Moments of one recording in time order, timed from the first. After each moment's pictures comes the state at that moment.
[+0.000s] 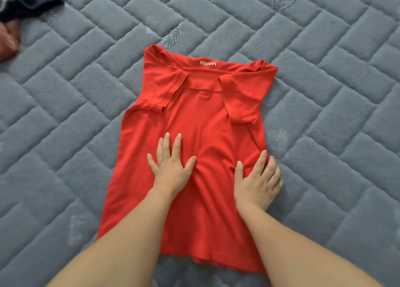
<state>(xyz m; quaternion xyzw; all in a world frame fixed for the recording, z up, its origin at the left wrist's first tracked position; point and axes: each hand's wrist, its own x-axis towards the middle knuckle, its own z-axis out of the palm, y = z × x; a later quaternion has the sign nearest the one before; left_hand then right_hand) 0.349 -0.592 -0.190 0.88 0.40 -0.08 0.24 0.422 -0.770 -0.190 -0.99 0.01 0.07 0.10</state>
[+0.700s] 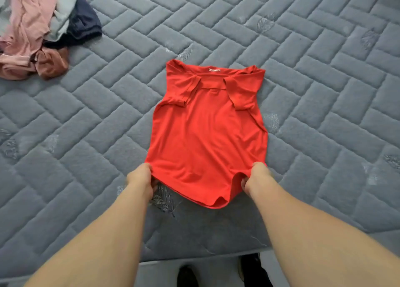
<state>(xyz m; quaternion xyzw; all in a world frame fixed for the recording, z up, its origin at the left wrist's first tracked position) 0.205 -0.549 -0.081 0.36 0.70 0.06 0.61 0.351 -0.772 -0.095 -0.55 0.53 0.27 0.59</state>
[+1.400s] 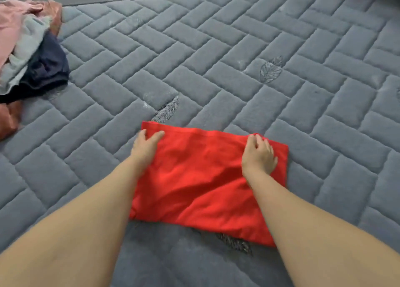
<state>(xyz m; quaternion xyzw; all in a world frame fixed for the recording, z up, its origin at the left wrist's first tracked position) 0.535 -0.408 -0.111 0.69 0.53 -0.07 0.49 0.654 -0.645 -0.126 -0.92 0.11 0.14 0.36</state>
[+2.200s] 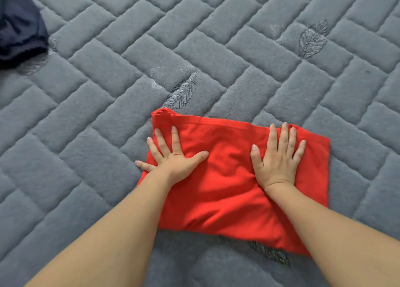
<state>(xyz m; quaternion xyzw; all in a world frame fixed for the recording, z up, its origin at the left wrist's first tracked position) 0.526 -0.411 -0.185 0.82 0.41 -0.27 0.29 0.636 -0.626 -0.198 -0.98 -0.16 0.03 0.07</state>
